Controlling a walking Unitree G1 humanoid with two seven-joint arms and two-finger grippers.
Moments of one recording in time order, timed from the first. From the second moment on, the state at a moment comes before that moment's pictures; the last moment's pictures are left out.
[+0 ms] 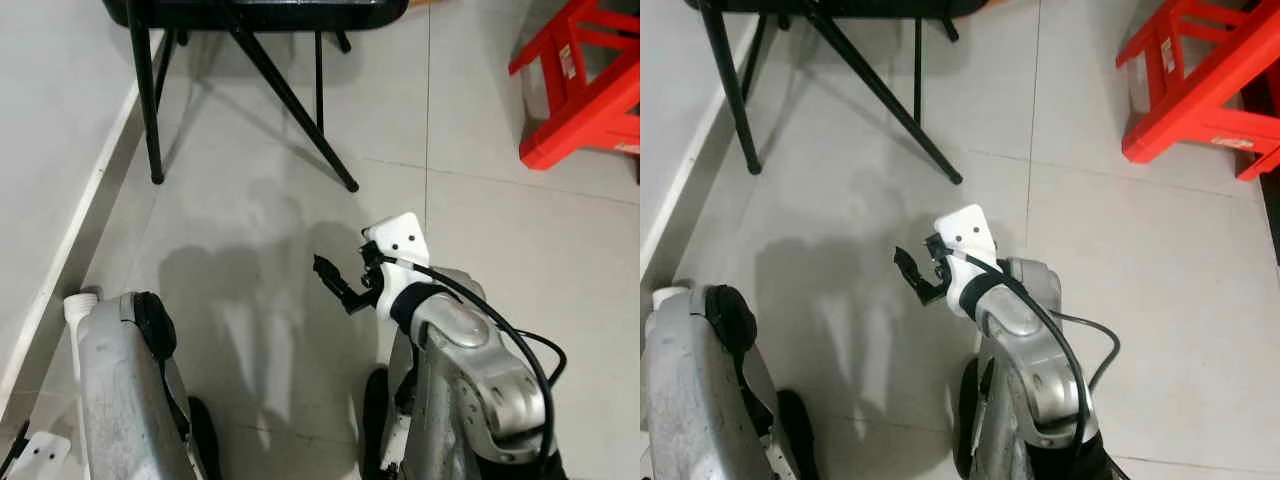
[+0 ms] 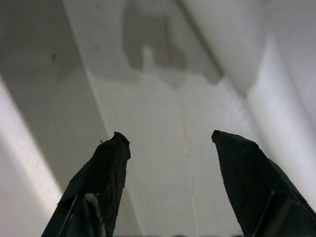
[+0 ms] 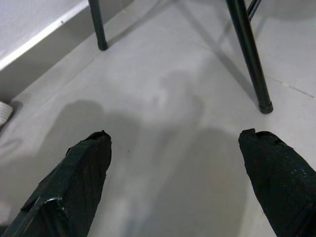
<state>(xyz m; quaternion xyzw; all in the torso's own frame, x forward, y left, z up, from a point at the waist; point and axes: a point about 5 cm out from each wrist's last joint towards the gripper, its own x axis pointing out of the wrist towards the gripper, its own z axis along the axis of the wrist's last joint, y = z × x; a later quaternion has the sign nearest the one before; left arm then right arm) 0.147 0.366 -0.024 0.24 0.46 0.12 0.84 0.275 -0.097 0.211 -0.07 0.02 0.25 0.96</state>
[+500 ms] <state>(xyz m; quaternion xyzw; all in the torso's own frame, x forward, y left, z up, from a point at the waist) 0.150 0.371 -0.024 0.17 0.46 0.20 0.85 0.272 -0.104 0.215 -0.08 0.04 0.26 0.96</state>
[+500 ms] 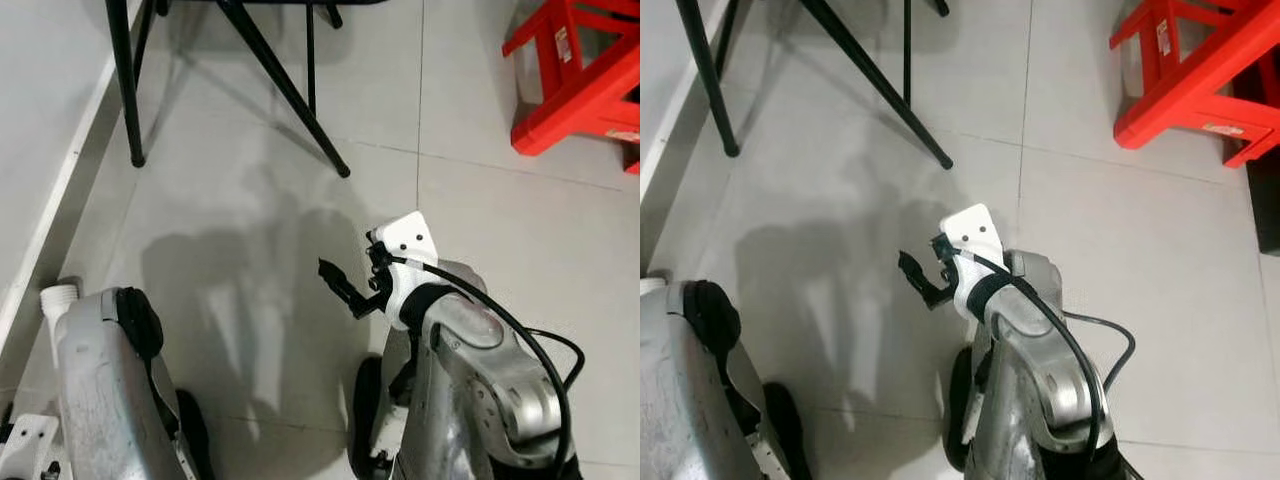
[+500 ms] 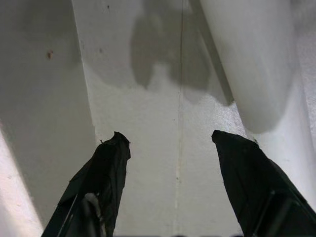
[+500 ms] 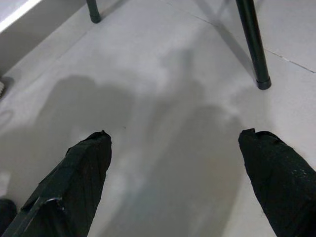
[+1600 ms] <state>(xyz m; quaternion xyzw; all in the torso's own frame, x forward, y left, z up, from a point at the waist) 0.138 0.355 -0.042 0.13 0.49 0.22 0.83 0.266 -0.106 0.229 -0.08 0.04 0.27 0.96</state>
